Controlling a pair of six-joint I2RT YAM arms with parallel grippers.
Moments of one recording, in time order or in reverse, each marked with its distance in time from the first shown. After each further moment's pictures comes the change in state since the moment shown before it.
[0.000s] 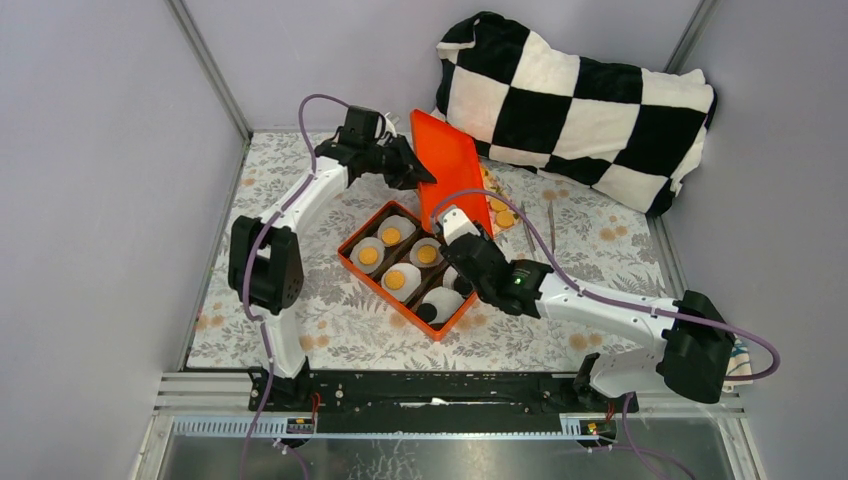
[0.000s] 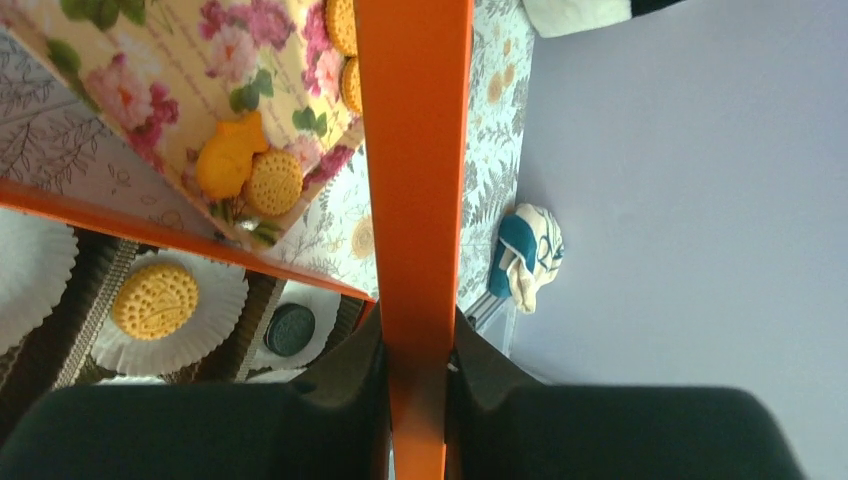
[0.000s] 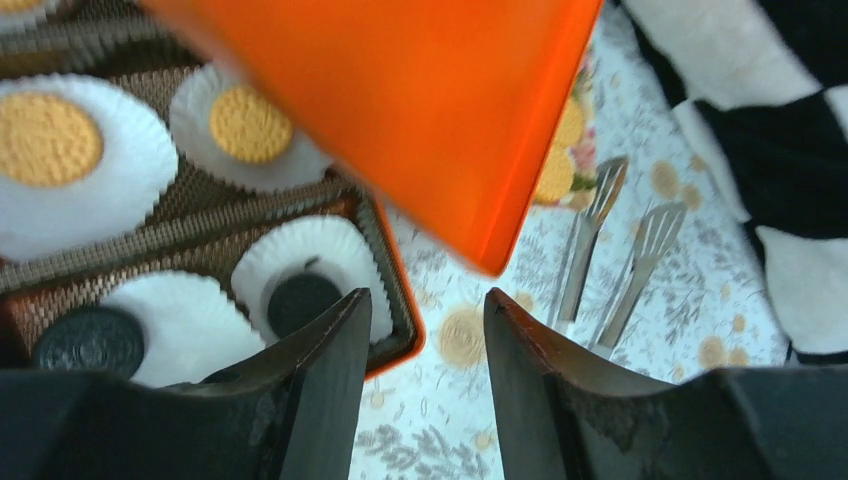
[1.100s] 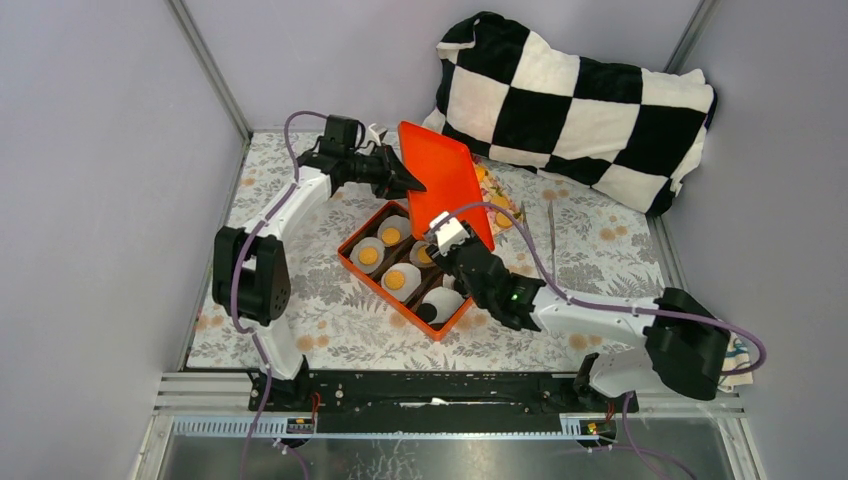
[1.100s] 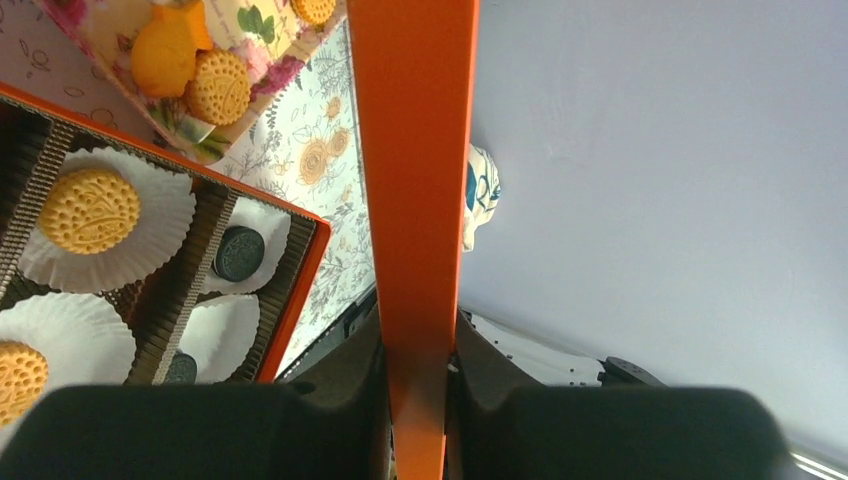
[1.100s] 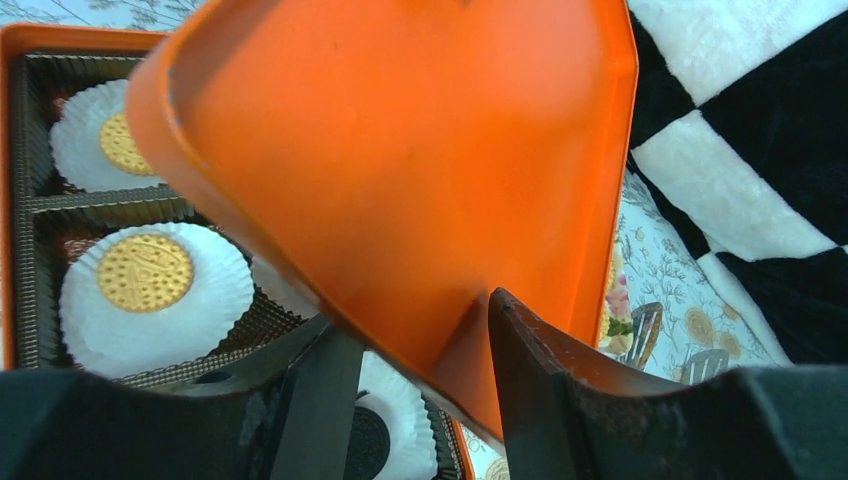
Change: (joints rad) left arm 0.072 -0.098 -0.148 0.027 0.205 -0.080; right arm 0.010 -0.008 -0.197 0.629 -0.062 -0.216
